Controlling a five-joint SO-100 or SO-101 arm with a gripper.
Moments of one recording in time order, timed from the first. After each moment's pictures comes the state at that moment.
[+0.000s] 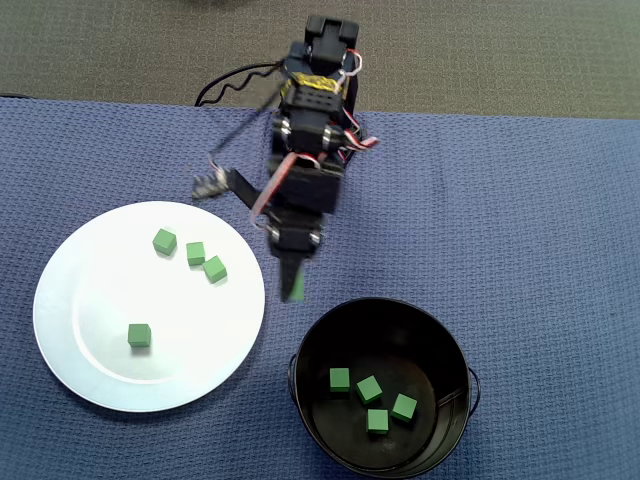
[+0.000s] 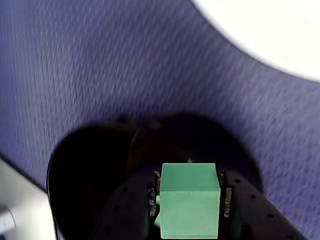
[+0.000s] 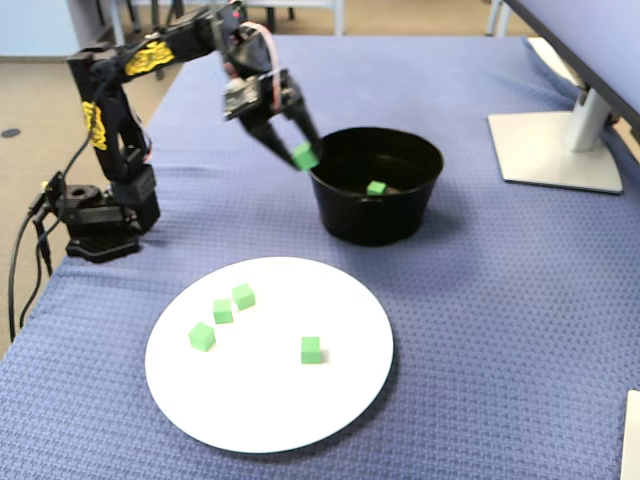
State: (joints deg) arm 6.5 90.4 68.1 76.5 -12.5
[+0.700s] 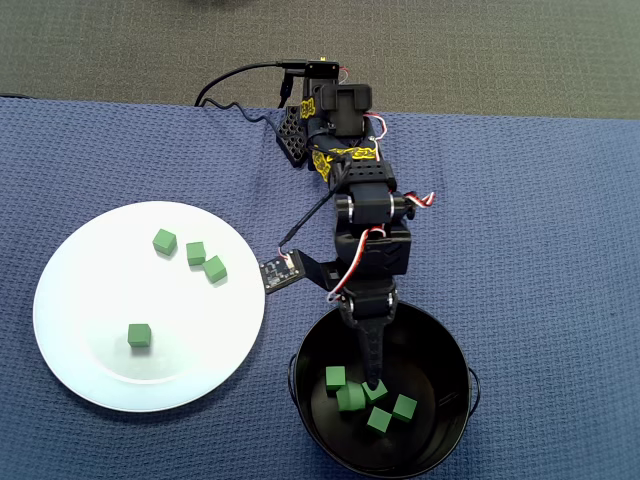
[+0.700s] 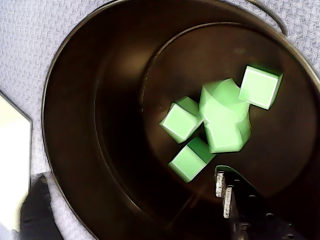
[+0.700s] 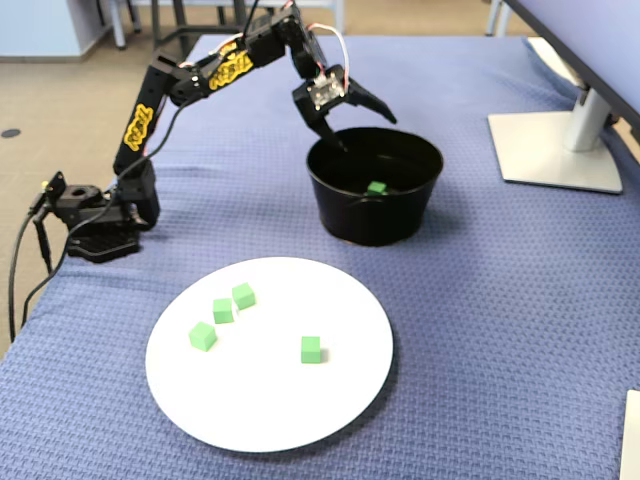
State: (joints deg) arm -6.9 60.6 34.9 83.3 -10.0
